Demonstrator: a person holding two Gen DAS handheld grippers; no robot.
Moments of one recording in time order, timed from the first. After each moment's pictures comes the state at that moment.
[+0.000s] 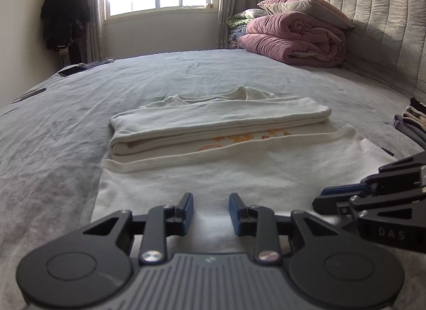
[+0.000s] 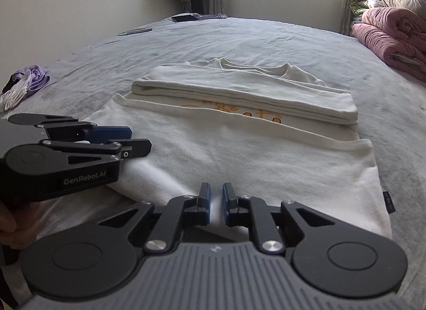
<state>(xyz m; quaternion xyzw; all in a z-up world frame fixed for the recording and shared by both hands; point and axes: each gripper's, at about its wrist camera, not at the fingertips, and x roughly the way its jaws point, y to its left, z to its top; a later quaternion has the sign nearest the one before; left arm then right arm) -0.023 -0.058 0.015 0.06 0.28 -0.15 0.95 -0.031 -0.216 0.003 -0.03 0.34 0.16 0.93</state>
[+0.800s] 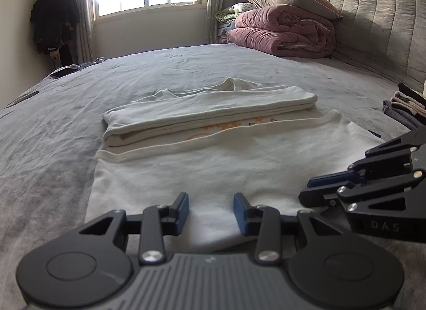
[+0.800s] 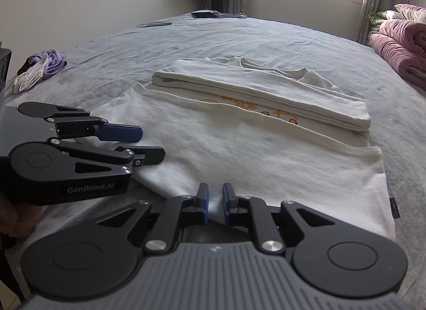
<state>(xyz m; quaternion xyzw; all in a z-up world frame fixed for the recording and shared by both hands) -0.040 -0.058 0.011 0.07 0.29 -0.17 0.94 -0.040 -0.213 0.004 -0.06 0.34 0.19 0.92</state>
